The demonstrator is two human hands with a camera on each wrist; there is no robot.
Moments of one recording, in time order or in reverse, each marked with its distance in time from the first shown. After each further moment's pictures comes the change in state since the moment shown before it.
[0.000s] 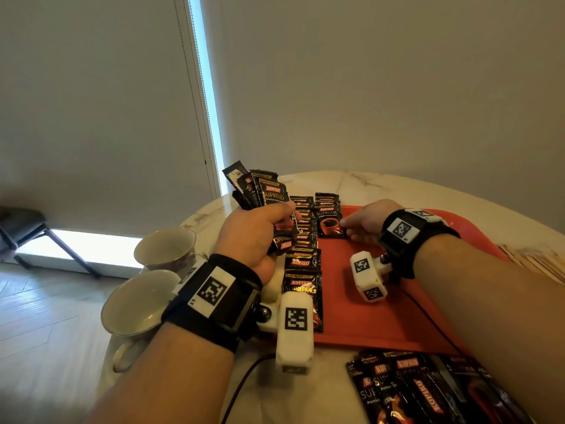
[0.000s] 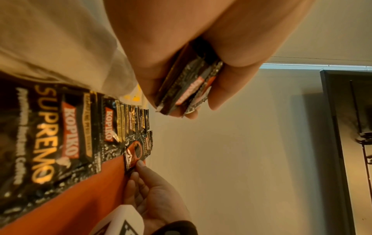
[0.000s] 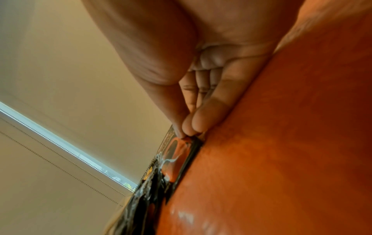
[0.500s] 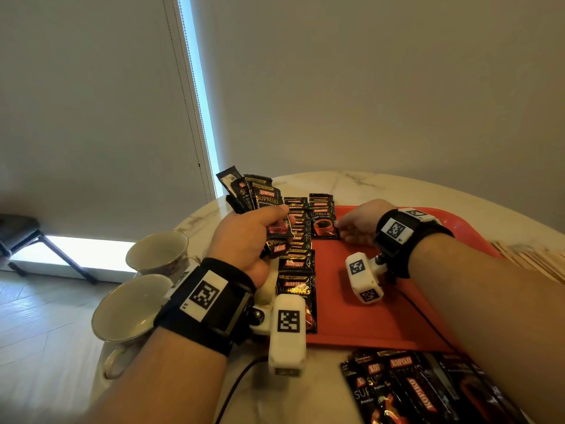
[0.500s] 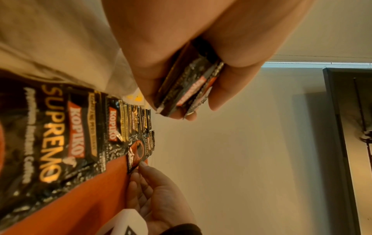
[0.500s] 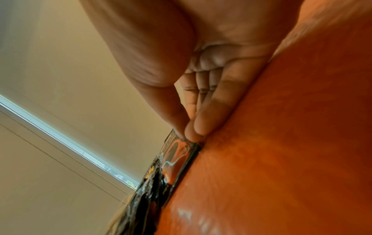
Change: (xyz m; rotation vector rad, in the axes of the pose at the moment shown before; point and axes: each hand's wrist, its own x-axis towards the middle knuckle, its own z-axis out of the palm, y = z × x) left_hand 0.001 -0.001 -0.001 0.020 0.014 -0.033; right_hand 0.003 0.001 0.000 -0.027 -0.010 0.006
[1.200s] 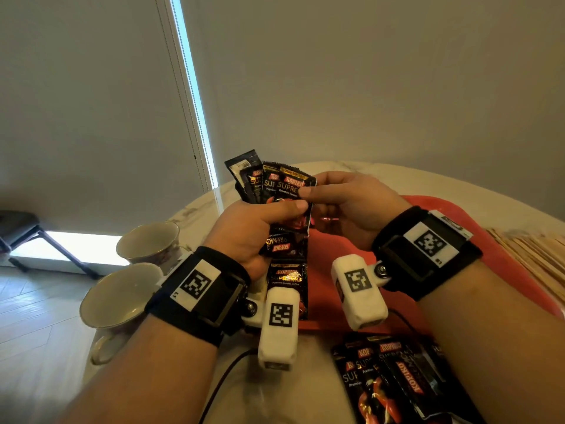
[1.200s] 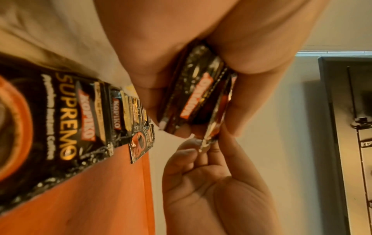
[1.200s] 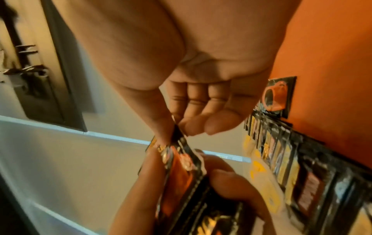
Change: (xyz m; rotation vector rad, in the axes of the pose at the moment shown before) left_hand -0.019 -0.004 0.011 0.040 -0.186 -0.048; right_hand -0.100 -0.017 0.005 0.434 -0.429 -0.344
